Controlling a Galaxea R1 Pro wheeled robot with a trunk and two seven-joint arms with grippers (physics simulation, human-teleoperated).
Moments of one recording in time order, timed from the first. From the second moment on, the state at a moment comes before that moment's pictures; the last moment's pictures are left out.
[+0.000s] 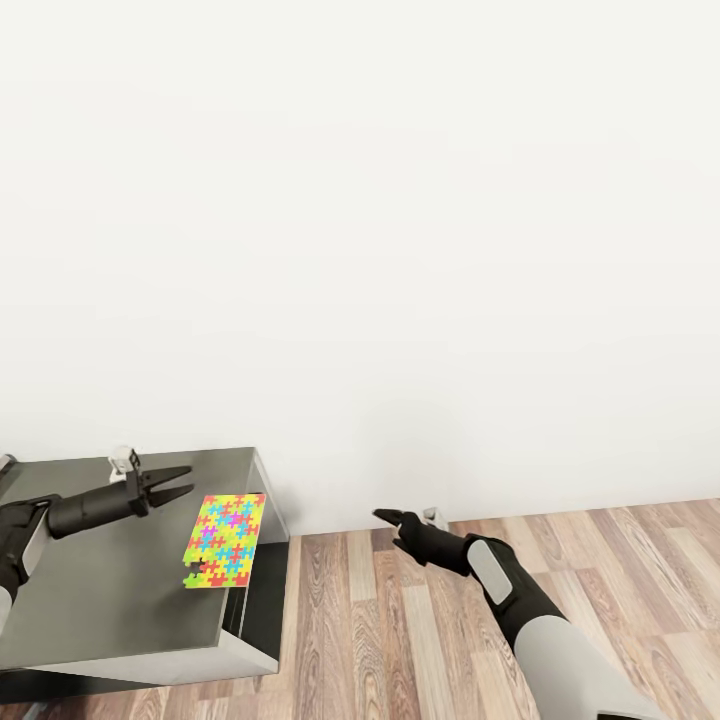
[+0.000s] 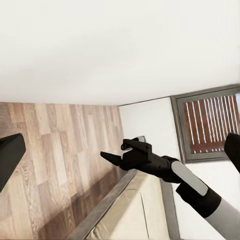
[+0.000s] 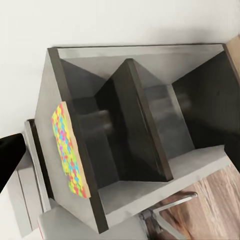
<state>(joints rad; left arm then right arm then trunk) -0.79 0.44 0.35 -0.57 0.02 0.83 -1.54 -0.68 0.08 -0.13 -0.55 -0.60 0.67 0.49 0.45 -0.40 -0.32</state>
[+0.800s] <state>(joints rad) -0.74 0.46 0.35 -0.65 0.02 0.85 -1.57 -0.68 0.14 -0.12 -0.55 -0.59 0.68 0.46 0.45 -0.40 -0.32</state>
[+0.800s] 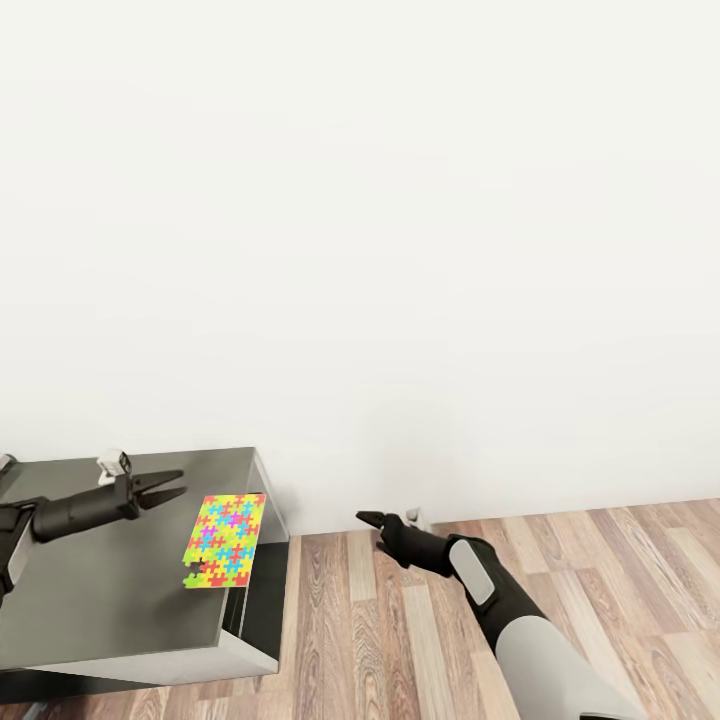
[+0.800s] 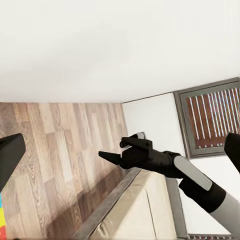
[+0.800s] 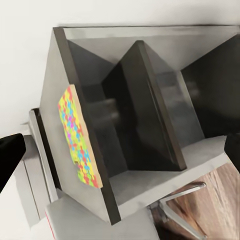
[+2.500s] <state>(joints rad) -0.50 0.47 0.36 -1.25 0.04 1.04 -1.57 -0.68 0.17 -0.12 -0.56 -0.60 0.67 0.33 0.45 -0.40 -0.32</state>
